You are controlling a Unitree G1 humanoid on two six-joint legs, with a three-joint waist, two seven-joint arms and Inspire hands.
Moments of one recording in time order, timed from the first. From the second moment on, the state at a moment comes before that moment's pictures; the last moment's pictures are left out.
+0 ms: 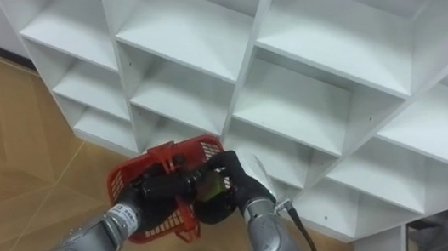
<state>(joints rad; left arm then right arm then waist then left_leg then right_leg) -0.11 0.14 -0.51 0.57 -1.07 -0.03 -0.05 -0.18 -0.22 0.48 0.53 -0.31 0.02 -0.07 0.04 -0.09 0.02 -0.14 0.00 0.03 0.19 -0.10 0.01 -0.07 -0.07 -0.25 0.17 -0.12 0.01</state>
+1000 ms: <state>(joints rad) -0.08 0.15 -0.51 0.57 -1.09 0.02 -0.06 -0.22 -0.22 0.45 0.52 -0.23 0.04 -0.11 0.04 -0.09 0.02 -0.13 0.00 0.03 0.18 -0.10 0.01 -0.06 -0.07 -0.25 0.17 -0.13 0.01</state>
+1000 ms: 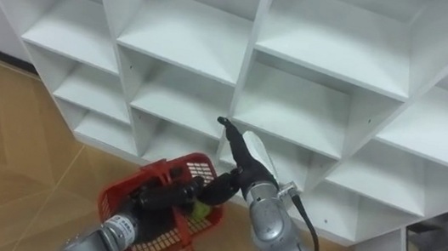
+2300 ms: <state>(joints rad) 0.14 0.22 -0.11 0.98 -0.66 -0.01 0.05 0.08 -0.26 0.13 0.92 0.36 -0.07 -0.28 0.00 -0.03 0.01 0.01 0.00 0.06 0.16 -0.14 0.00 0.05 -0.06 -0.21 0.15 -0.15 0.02</state>
